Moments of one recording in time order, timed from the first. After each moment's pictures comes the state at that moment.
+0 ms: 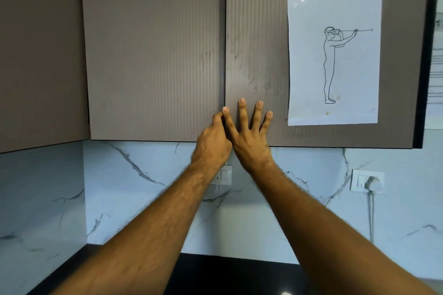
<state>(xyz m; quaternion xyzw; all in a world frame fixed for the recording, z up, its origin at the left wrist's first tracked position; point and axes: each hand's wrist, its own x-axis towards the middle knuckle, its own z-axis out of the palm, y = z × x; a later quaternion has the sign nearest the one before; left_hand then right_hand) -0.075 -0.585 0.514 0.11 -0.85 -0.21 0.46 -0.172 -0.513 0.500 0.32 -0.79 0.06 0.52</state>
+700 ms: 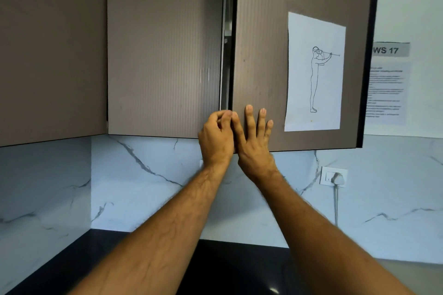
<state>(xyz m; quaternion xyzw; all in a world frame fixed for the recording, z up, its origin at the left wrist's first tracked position) 0.018 -0.493 0.520 0.04 -0.65 -0.43 0.62 -0.079 -0.425 0.487 0.40 -0.71 0.15 0.56</state>
